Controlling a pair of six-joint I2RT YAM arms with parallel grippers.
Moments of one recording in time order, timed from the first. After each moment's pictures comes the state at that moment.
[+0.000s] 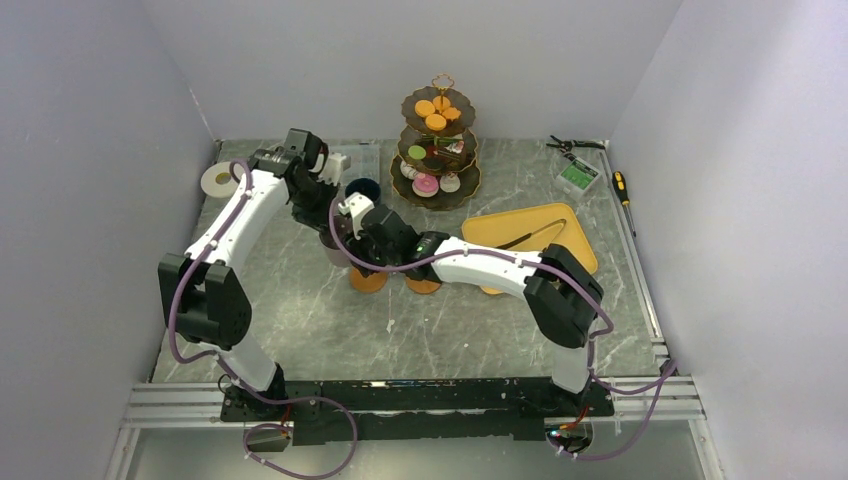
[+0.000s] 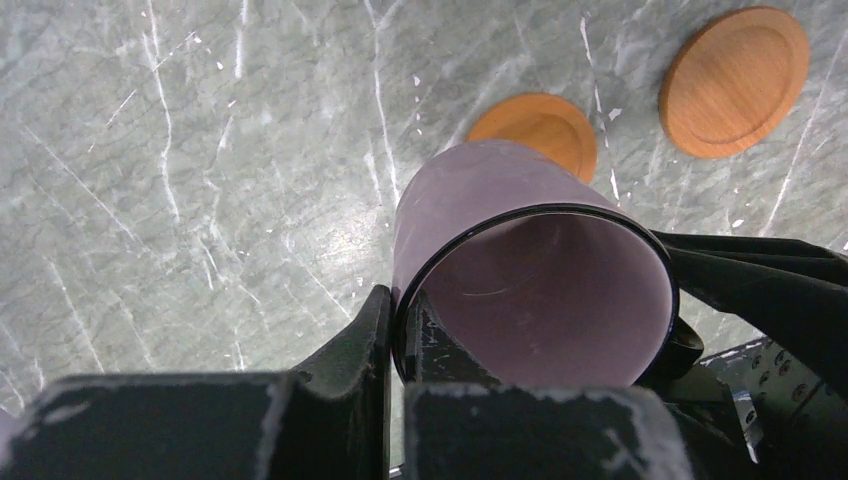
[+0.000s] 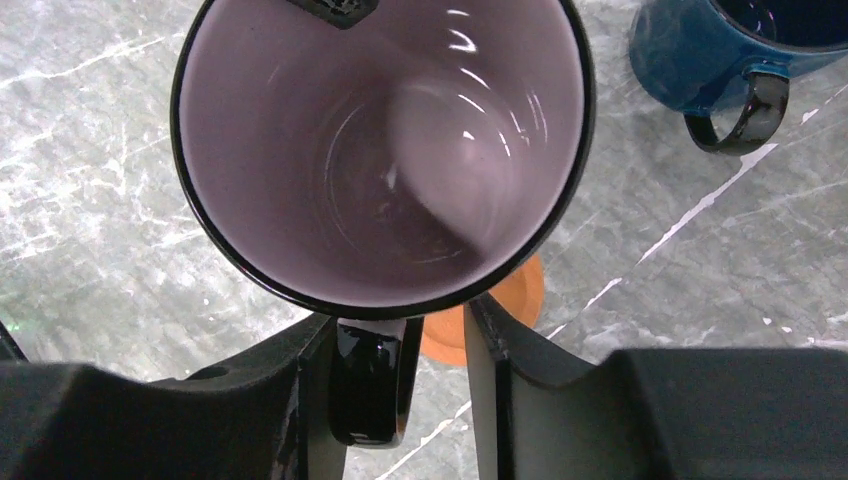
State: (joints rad) left arm -0.23 1.66 1.54 -1.06 0.13 0.08; right arm 1.00 1.88 1.38 -0.10 0.04 0.16
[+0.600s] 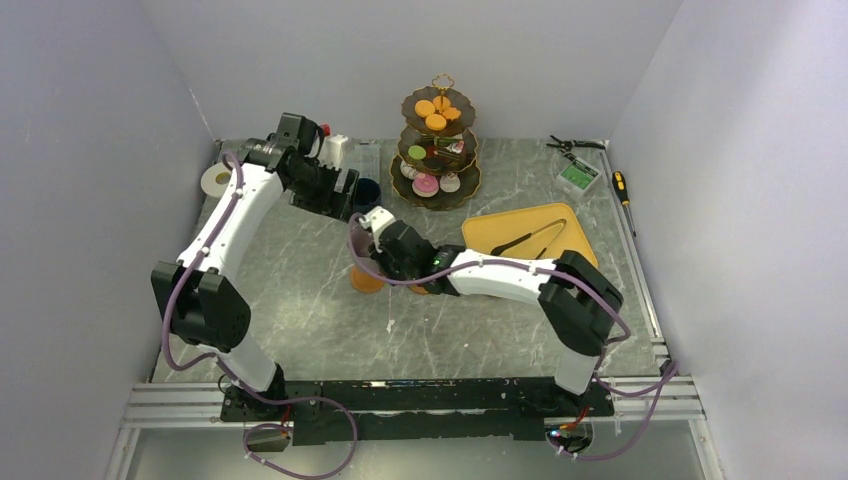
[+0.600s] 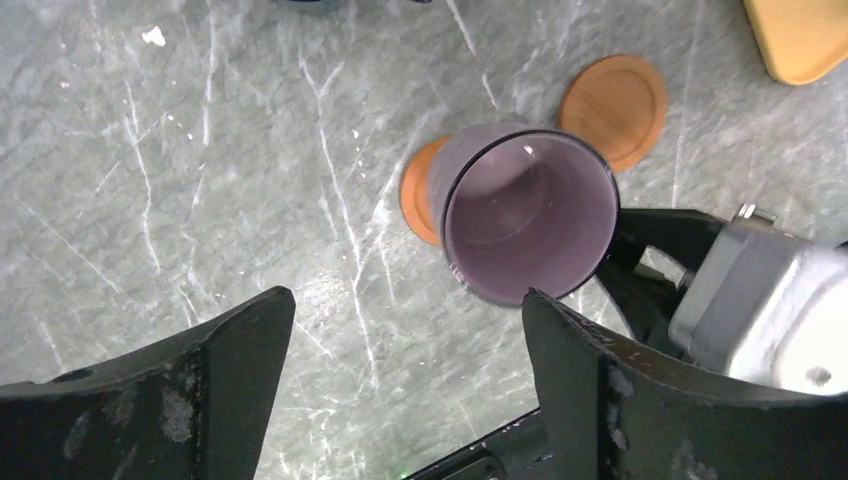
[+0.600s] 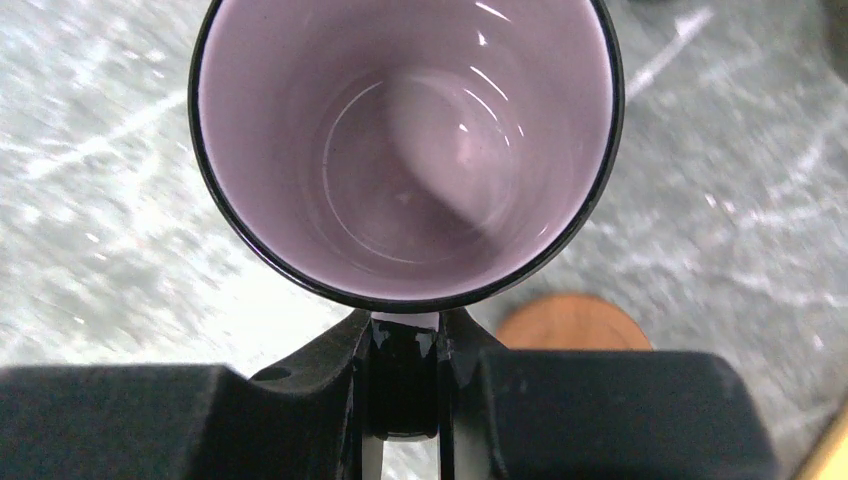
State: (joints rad) left arm -0.24 1.65 1.65 -1.09 0.25 0.08; right arm 1.00 1.80 1.21 -0.08 0.14 0.15
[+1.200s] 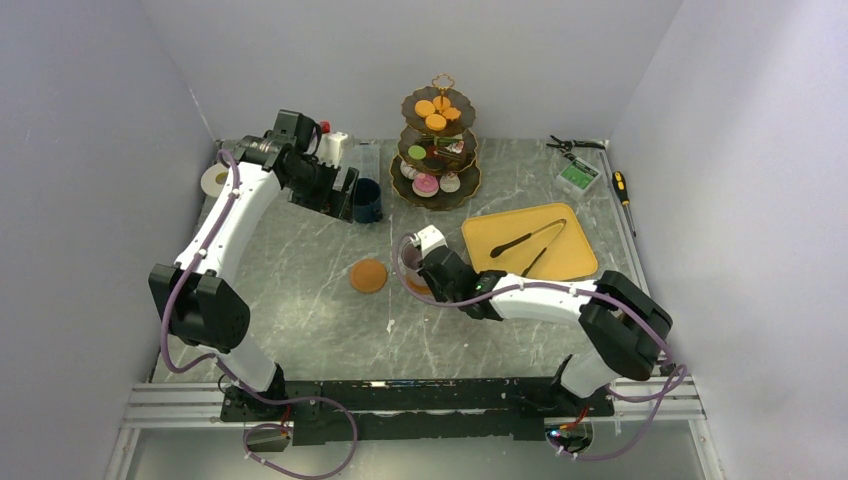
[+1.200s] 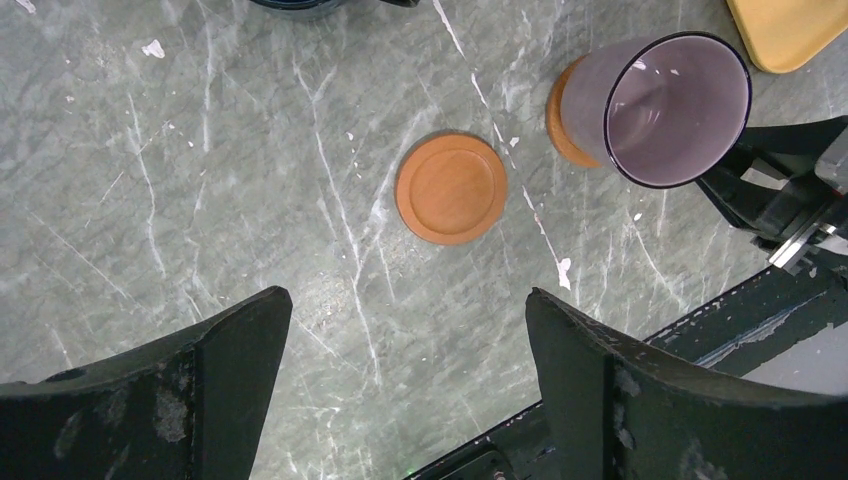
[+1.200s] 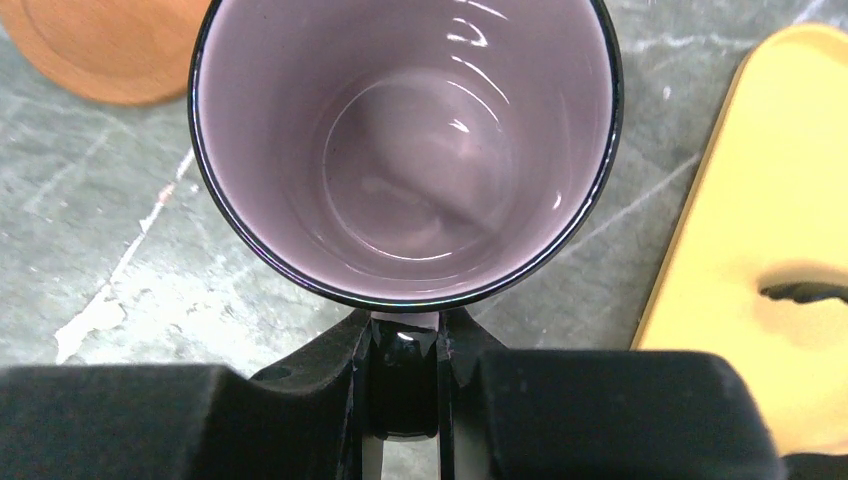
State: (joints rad) left arm -0.24 1.64 1.69 -1.11 0.28 0.11; right arm 0.94 1.52 0.79 -0.01 0.34 0.18
